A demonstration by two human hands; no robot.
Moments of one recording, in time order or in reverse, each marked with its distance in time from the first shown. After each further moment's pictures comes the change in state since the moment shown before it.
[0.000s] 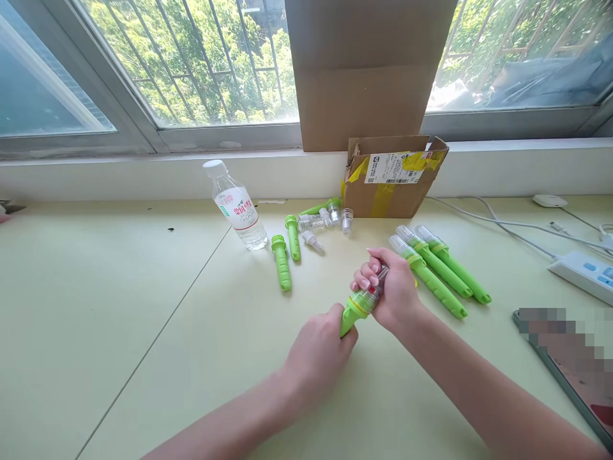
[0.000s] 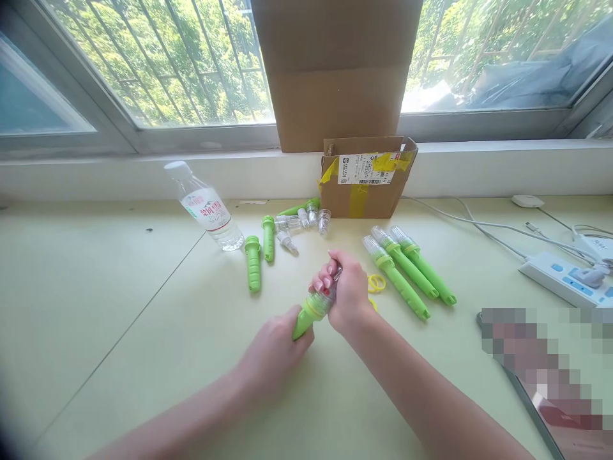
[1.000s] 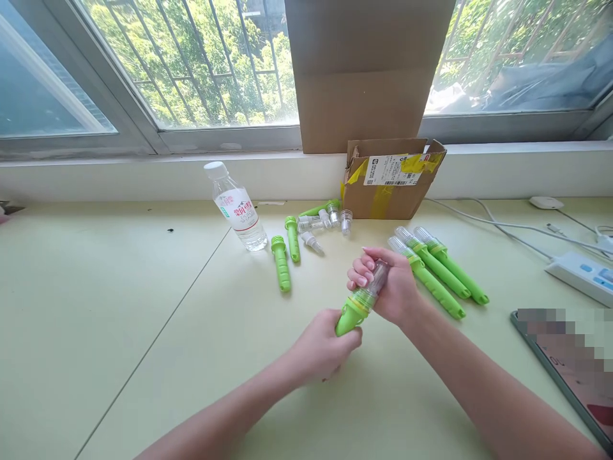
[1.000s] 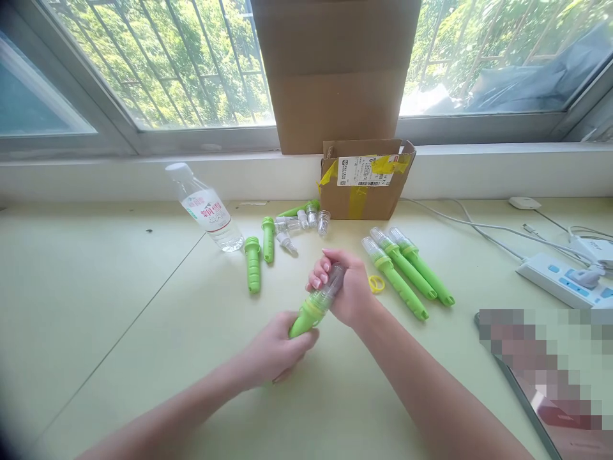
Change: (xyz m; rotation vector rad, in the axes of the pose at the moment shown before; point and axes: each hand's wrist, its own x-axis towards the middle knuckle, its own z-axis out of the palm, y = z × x) left_hand 0.002 0.005 -0.013 -0.346 -0.366 -0.102; right_hand 0.005 -0.009 -0.009 -0.011 -0.322 0.105
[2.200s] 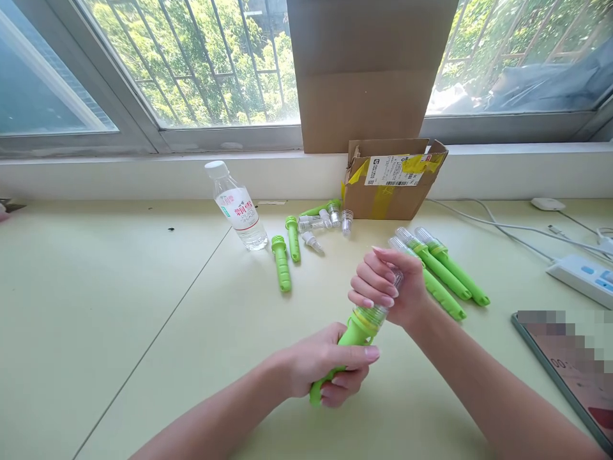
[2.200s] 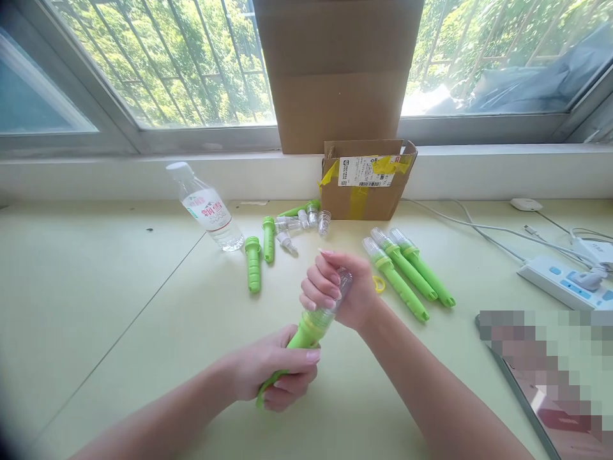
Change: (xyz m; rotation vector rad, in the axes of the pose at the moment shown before) left_hand -0.003 -0.001 -0.005 -0.395 -0.534 -0.063; right_hand -0.009 -0.009 0.003 0.027 -0.502 0.058
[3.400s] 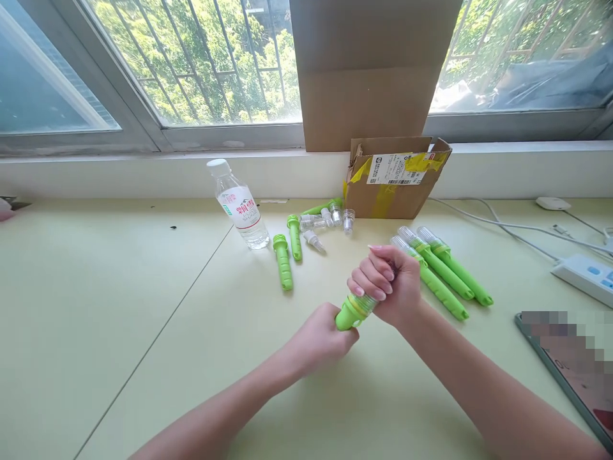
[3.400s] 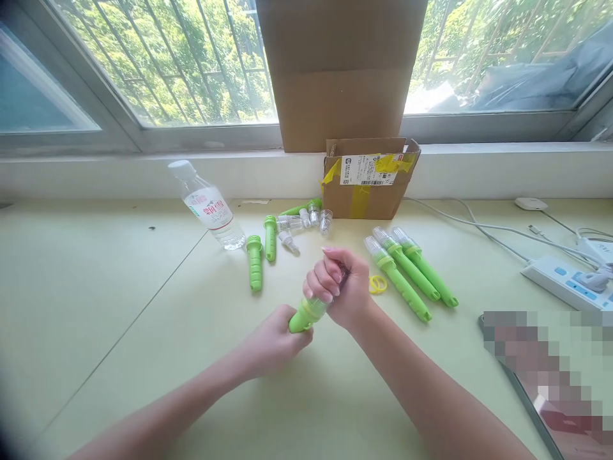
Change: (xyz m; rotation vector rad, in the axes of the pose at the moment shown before) left_hand 0.006 0.004 -0.002 0.470 0.592 0.068; right_hand 0.008 0.011 0.001 -0.006 0.279 -0.164
